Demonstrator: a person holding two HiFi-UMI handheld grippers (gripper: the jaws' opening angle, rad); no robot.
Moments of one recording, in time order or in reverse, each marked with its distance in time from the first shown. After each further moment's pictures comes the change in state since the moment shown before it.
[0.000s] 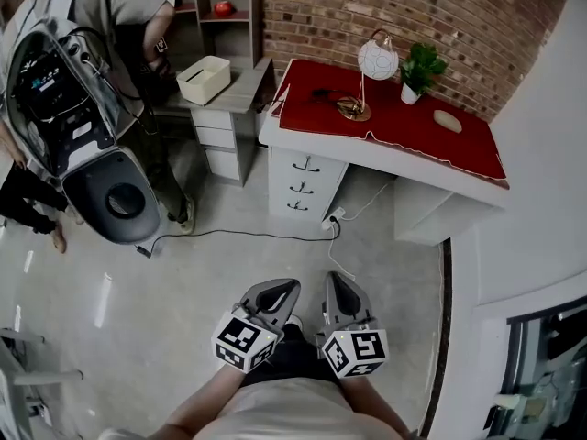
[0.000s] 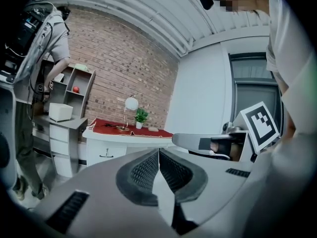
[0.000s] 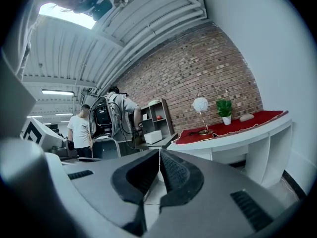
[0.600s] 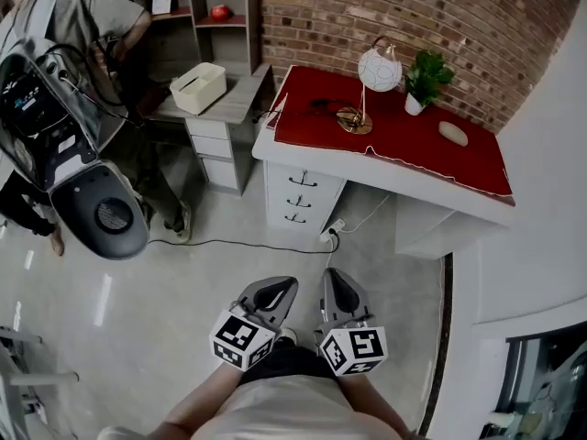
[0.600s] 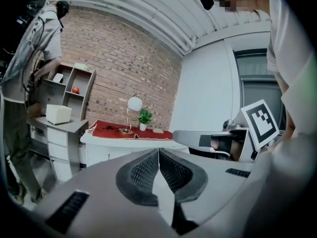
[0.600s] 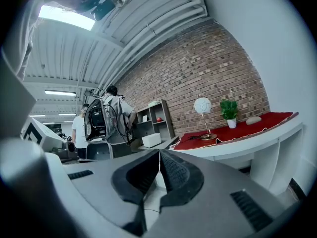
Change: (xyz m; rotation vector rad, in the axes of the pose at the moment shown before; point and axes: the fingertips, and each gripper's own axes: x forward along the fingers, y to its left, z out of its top) left arm 0.067 0.040 0.016 0.009 -0.007 0.036; right arm 0.064 -0.048 0.019 -0.017 -0.021 0.039
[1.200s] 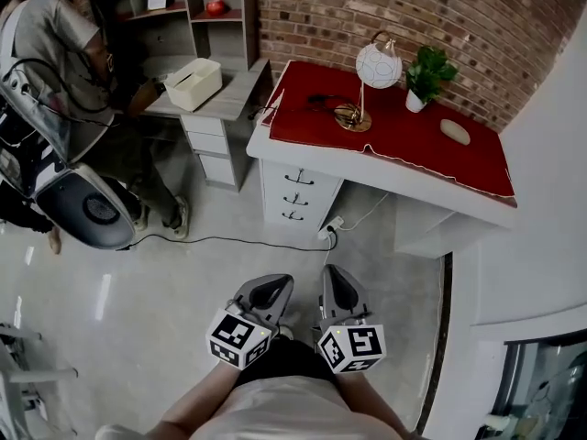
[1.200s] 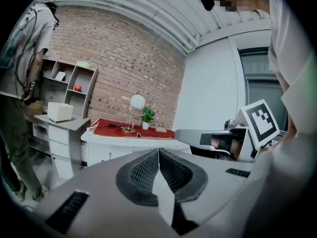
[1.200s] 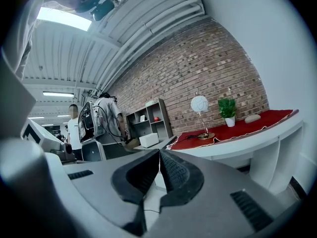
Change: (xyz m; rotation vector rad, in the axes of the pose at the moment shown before) left arm 0.020 0.008 0.000 -0.019 0.014 0.033; right arm 0.014 -0.023 0.003 0.017 0.007 -0.007
